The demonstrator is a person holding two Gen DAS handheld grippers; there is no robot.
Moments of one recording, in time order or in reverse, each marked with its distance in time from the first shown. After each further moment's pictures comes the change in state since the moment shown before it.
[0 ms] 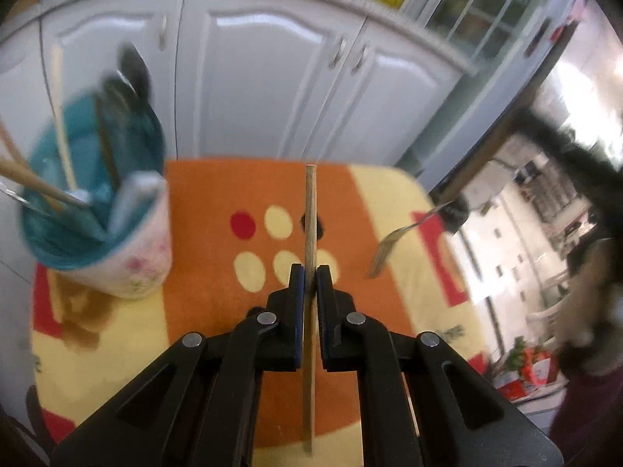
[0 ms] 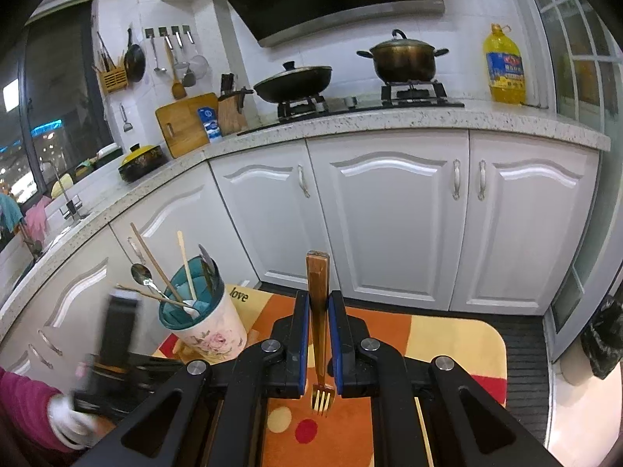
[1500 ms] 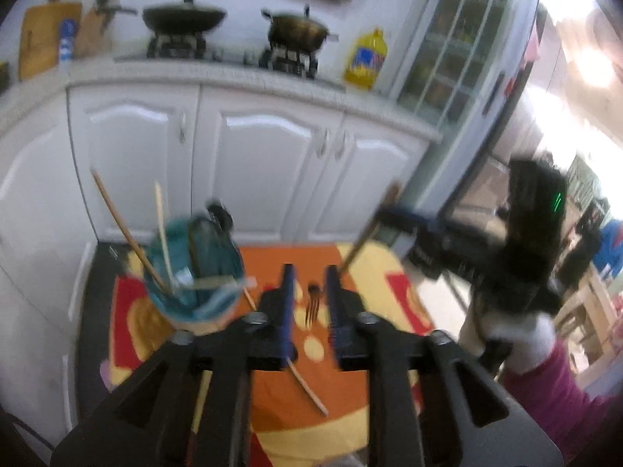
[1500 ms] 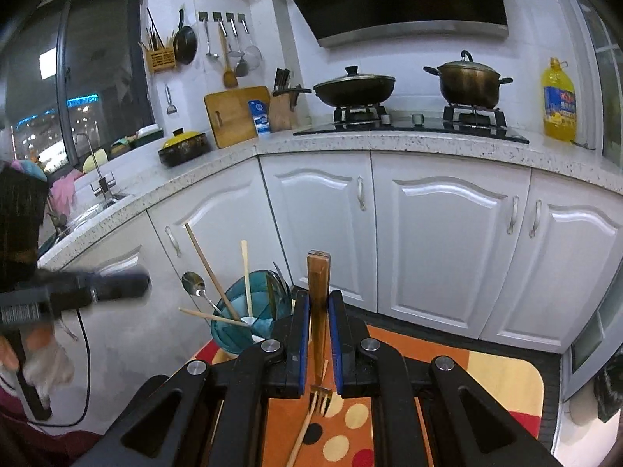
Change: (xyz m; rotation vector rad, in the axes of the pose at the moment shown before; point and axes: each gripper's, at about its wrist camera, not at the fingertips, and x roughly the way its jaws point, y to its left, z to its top) left arm -0.130 0.027 0.013 0.063 -0.198 -0.023; right arm 0.026 0.081 0.021 -0.123 -0.003 0.093
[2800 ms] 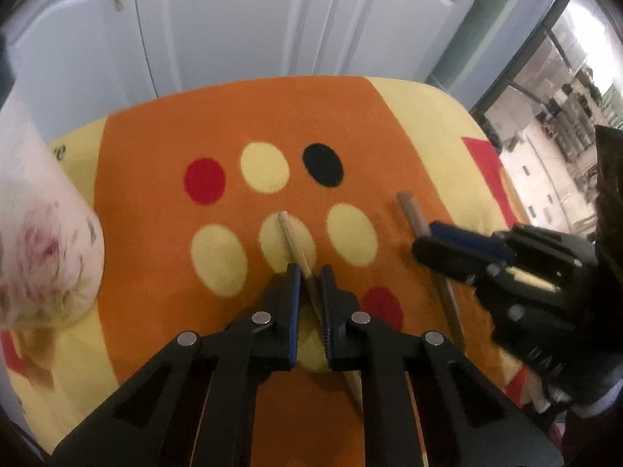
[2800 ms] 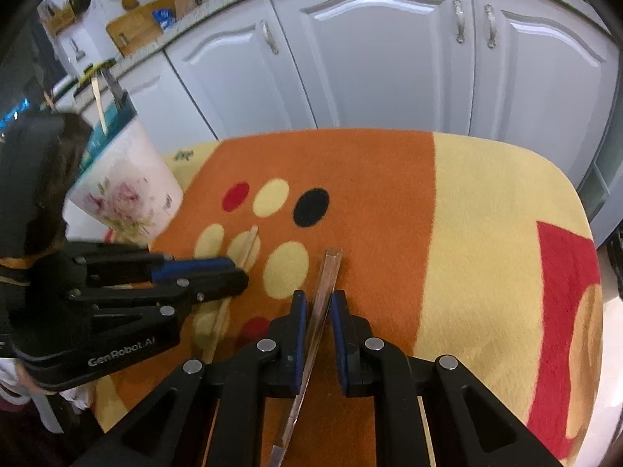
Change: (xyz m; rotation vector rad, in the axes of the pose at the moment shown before) left arm 0.246 -0.027 -0.074 0.055 0.432 0.090; right arm 0.082 -0.110 -0.163 0.244 0.386 -0.086
